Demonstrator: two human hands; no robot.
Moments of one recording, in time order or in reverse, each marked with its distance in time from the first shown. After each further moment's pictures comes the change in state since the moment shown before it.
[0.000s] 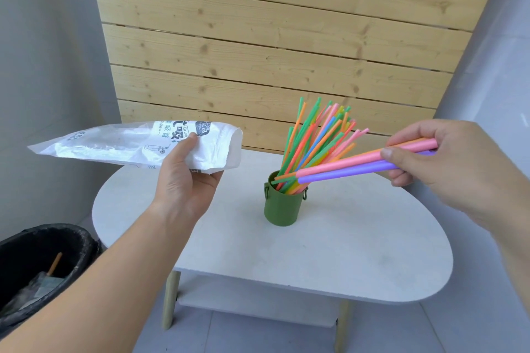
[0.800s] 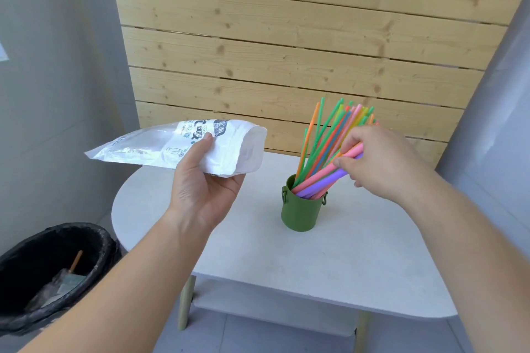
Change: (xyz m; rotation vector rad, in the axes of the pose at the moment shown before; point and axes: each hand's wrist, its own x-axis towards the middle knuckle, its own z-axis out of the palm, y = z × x) left_hand -0.007 0.005 -0.002 -0.131 -0.133 -0.102; right_hand 0.048 -0.013 0.089 -0.436 -0.122 -0.136
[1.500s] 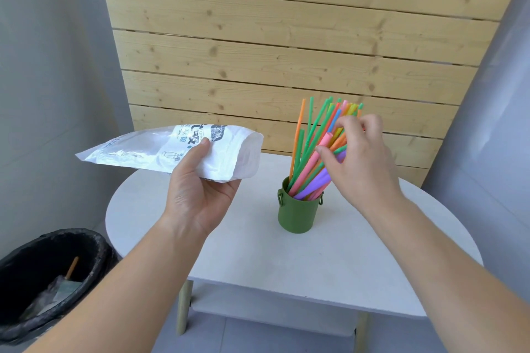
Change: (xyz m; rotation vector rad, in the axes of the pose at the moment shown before) left_hand -0.001 -0.004 0.001 0.063 0.026 0.008; right_hand 0.010 0.019 0.051 0.032 0.475 -0.205
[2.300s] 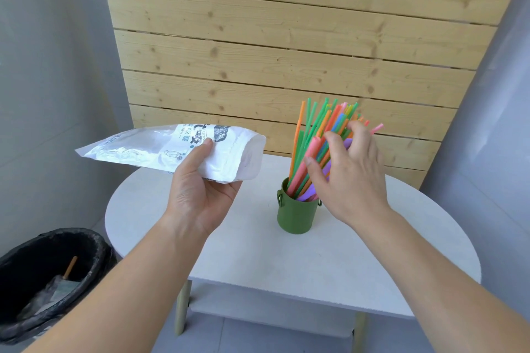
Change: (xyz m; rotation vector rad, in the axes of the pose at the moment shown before) left_hand -0.001 -0.001 0.002 0.015 0.022 -0.009; right_hand -0.016 -0.004 0.014 -0.213 -0.016 -0.051
